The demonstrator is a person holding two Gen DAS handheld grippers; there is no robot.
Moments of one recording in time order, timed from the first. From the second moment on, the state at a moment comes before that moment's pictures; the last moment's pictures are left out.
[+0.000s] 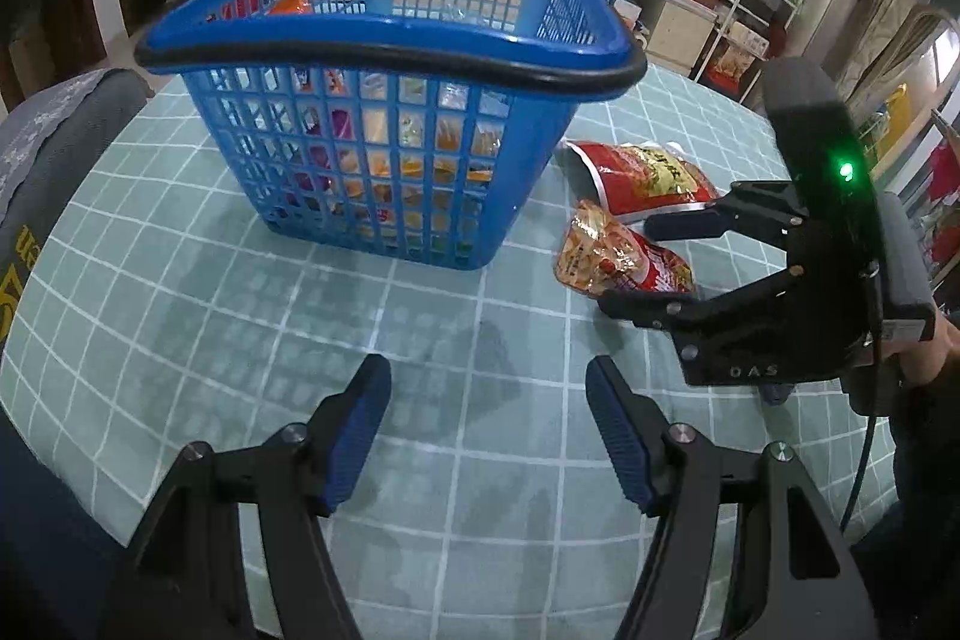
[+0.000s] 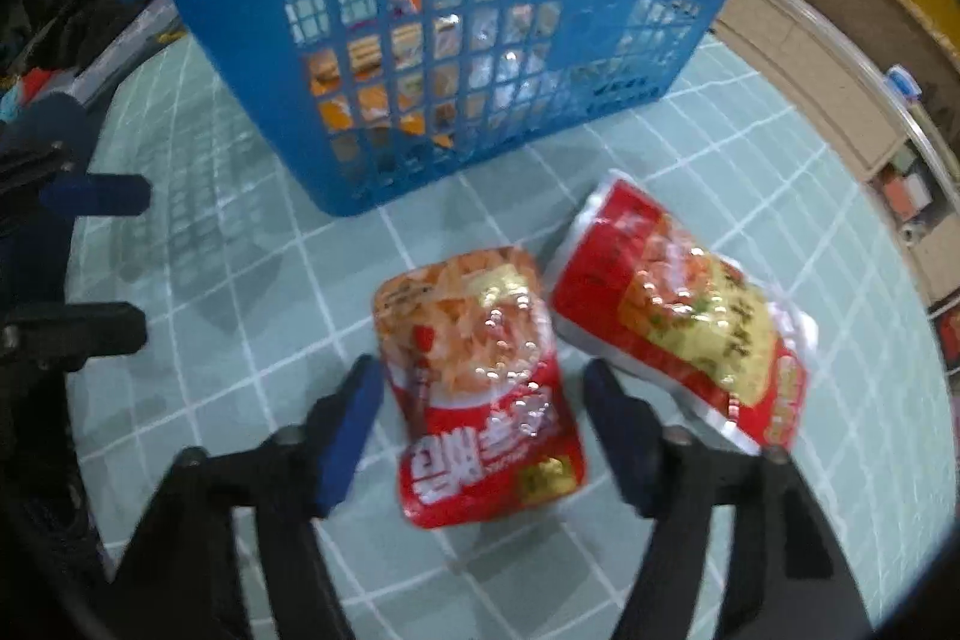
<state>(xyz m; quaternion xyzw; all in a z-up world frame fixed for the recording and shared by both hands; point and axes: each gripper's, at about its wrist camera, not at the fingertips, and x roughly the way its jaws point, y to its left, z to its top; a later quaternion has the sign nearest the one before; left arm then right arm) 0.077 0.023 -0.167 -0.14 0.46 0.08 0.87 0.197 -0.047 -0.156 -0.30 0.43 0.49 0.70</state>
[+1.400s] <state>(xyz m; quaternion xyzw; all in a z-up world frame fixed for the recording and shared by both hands) 0.230 -0.112 -0.120 0.15 0.47 -0.09 0.87 0.255 -0.234 -0.069 0.00 0.41 0.30 0.86</state>
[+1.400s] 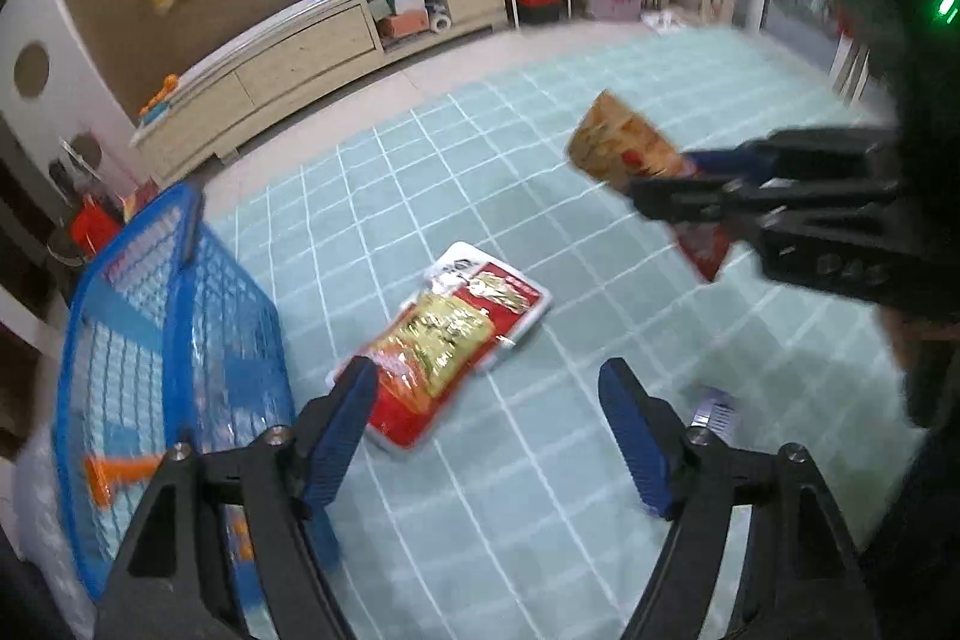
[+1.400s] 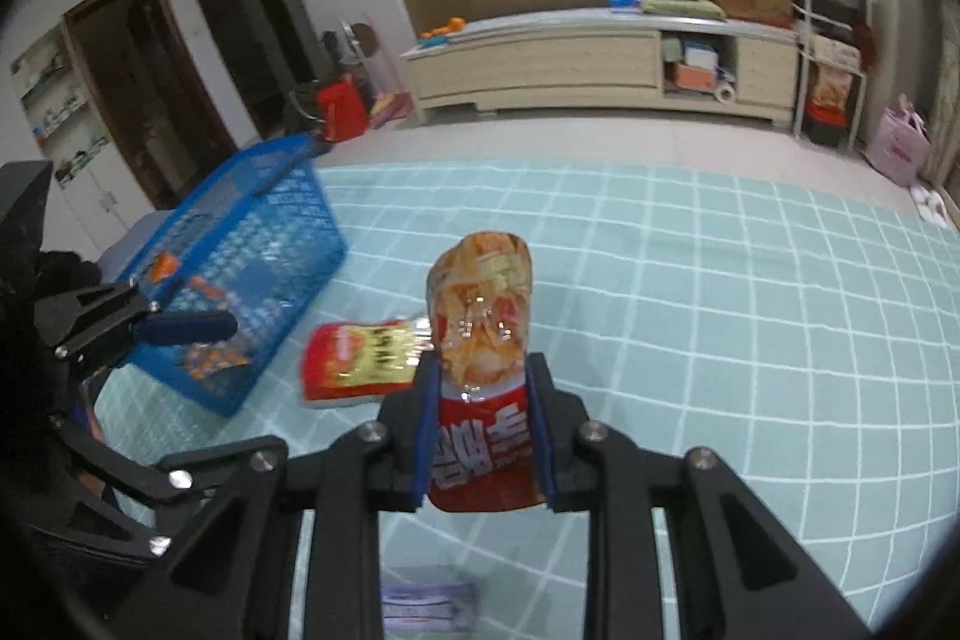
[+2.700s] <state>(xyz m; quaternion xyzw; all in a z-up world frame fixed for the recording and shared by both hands) 0.415 -0.110 -0.231 0.23 0.71 -0.15 0.65 0.279 -0.269 -0.095 0.09 0.47 0.28 0.84</state>
